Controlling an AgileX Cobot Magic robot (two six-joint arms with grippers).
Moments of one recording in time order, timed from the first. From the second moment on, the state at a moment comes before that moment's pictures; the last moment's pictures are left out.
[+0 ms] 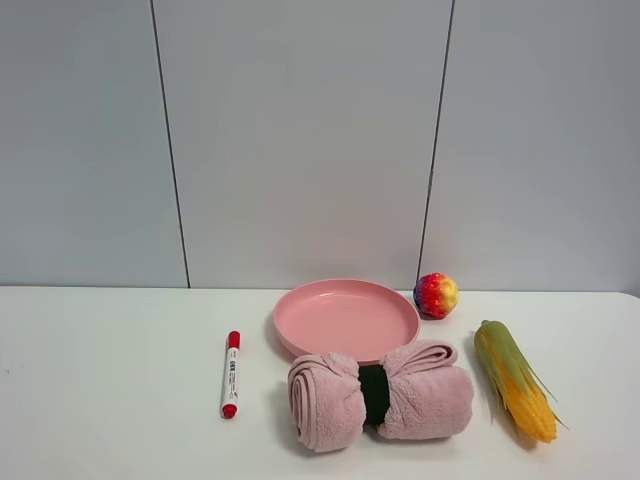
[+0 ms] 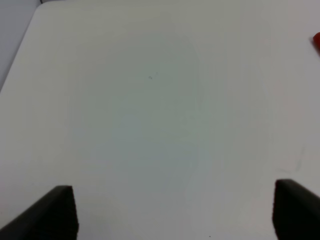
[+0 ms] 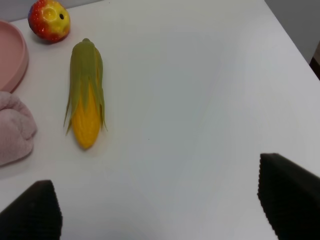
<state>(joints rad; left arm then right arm) 0.09 0.00 -0.51 0.02 1.05 0.04 -0.04 0.00 -0.49 0.00 1.06 0.05</state>
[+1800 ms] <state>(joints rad) 0.09 0.00 -0.51 0.02 1.05 0.04 -0.04 0.00 -0.49 0.01 1.06 0.05</state>
